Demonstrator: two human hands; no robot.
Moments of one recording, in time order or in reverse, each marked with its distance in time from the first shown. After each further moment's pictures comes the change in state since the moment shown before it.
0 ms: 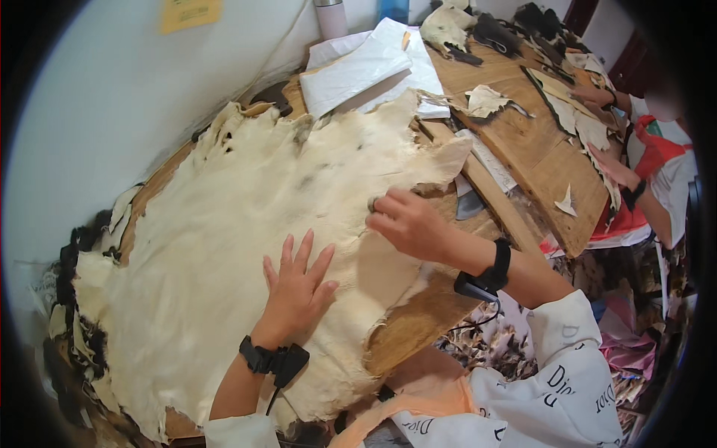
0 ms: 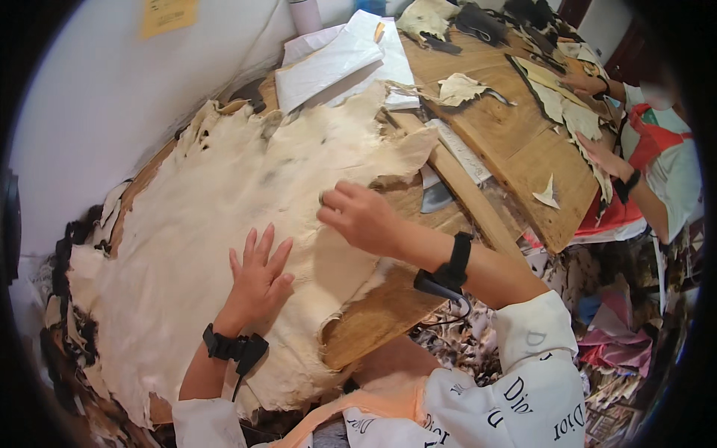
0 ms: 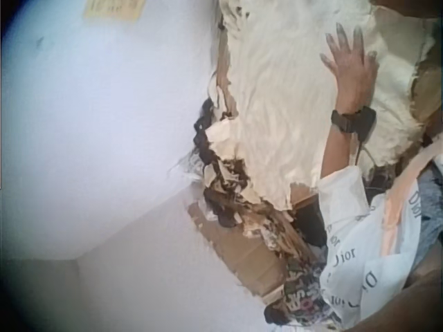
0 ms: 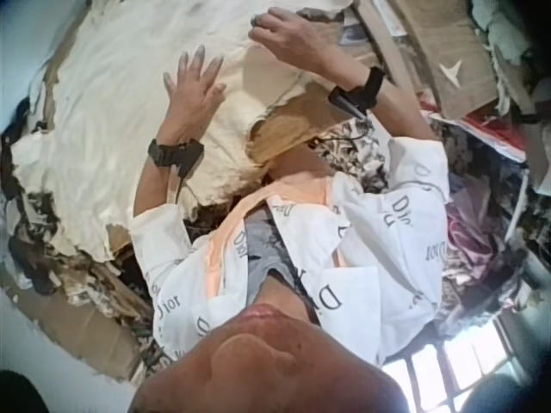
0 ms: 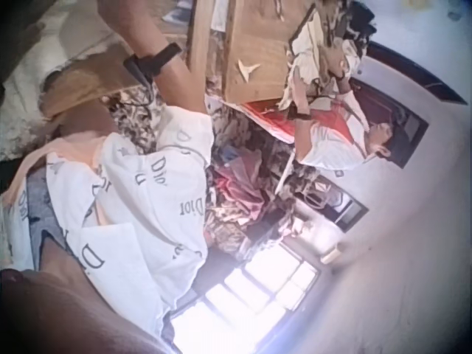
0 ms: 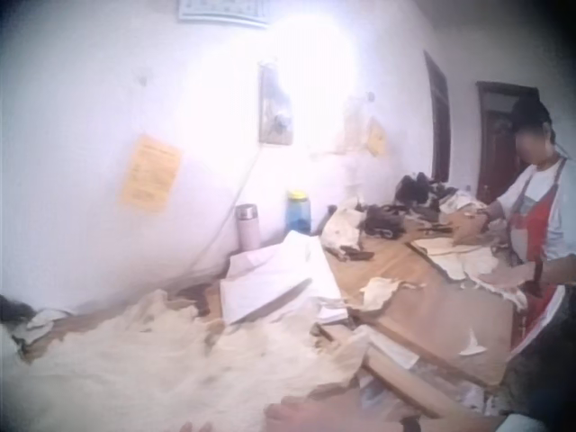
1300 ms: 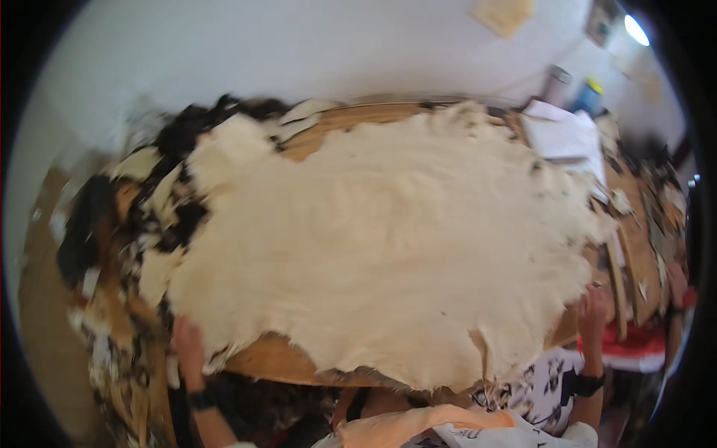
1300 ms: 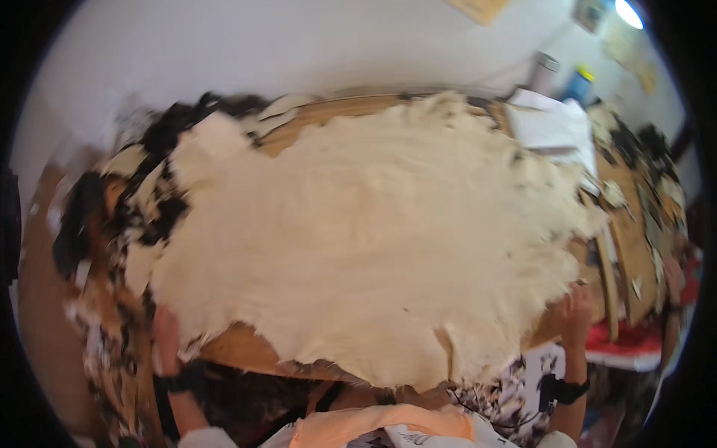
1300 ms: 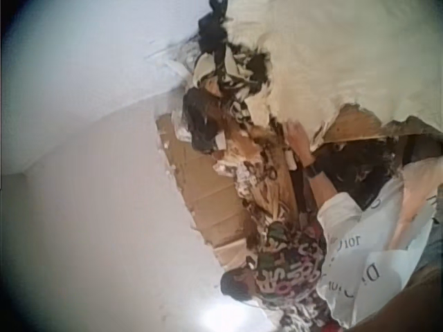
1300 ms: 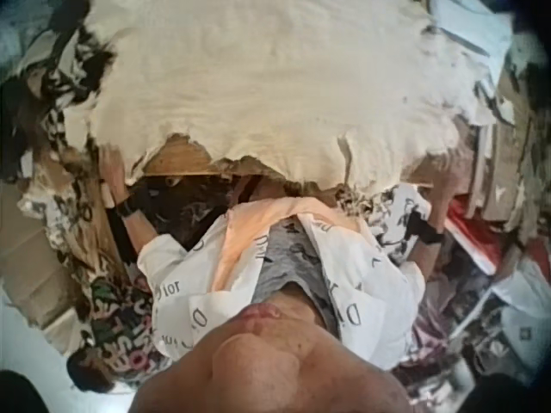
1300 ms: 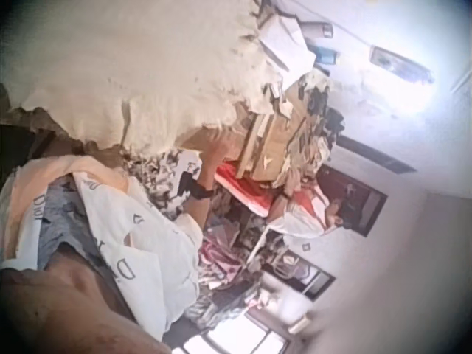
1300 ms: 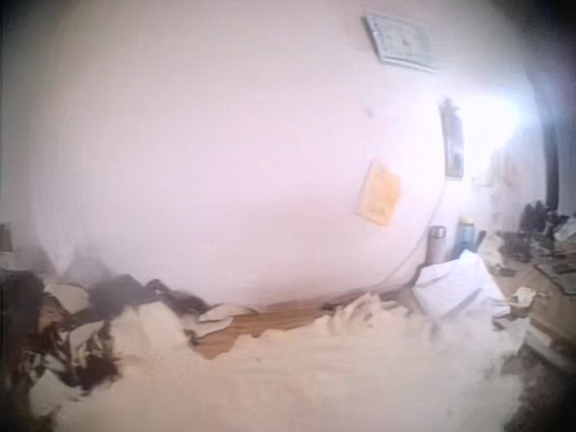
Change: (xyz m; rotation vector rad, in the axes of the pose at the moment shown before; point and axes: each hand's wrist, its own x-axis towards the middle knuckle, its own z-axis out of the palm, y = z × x) left_hand -0.549 -0.315 -0.019 0.183 0.678 -1.078; right_hand -0.090 -0.107 -0.013 -0.454 -0.051 0.674
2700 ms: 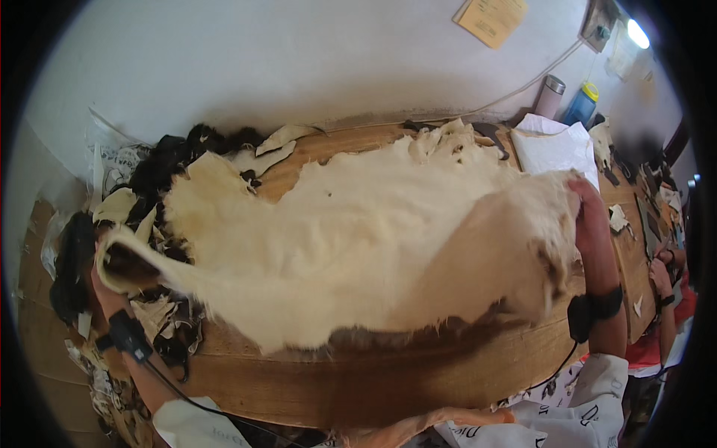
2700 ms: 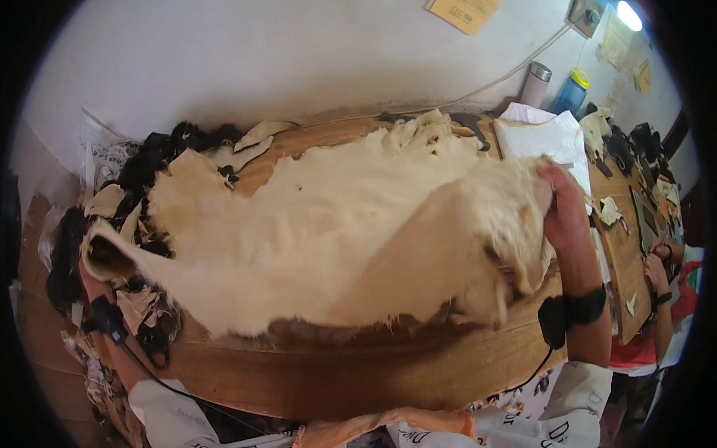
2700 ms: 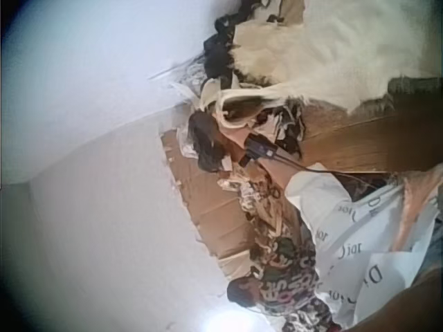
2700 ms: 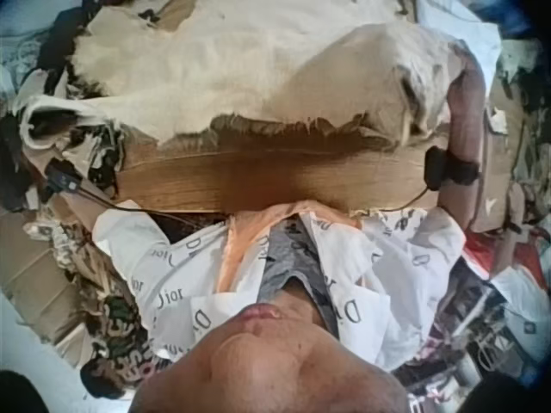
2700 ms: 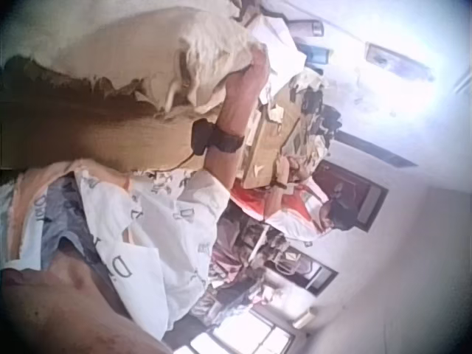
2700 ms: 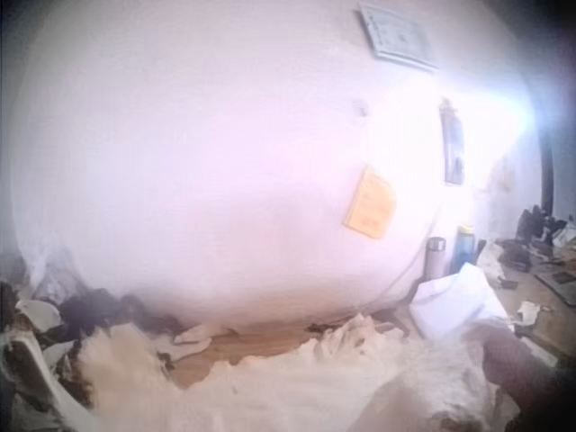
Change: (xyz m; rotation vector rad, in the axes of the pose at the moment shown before) left_hand 0.248 0.048 -0.082 -0.975 0.328 0.174; right_hand 0.241 -0.157 -0.055 1.876 -0.331 0.401
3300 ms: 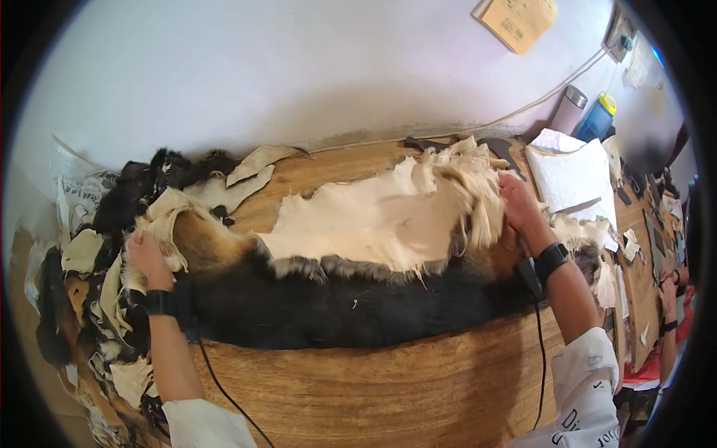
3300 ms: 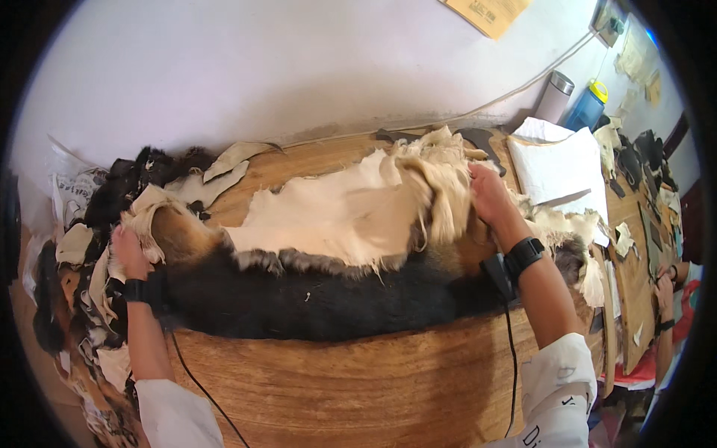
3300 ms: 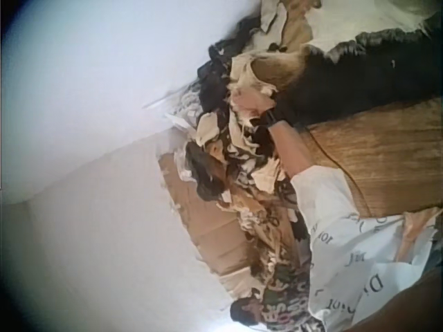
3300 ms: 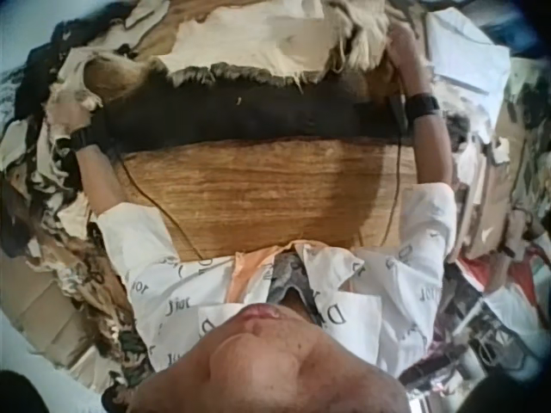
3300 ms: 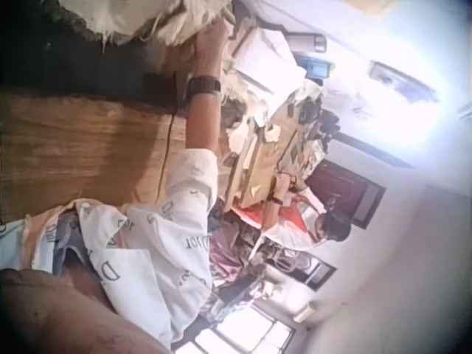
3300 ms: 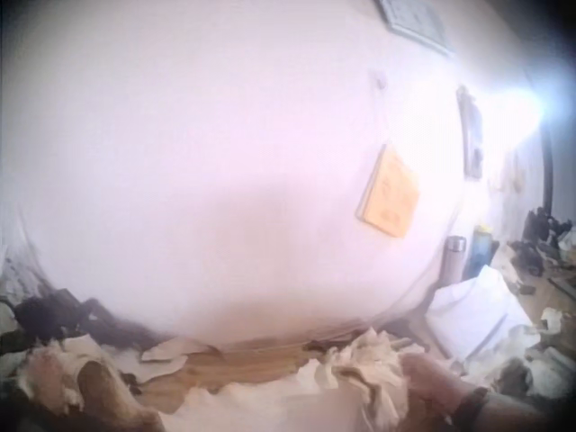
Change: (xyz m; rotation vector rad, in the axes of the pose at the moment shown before) left_hand 0.061 -0.114 0.198 0.503 0.206 -0.290; right_hand 0.208 0.150 -0.009 0.247 -0.110 0.378
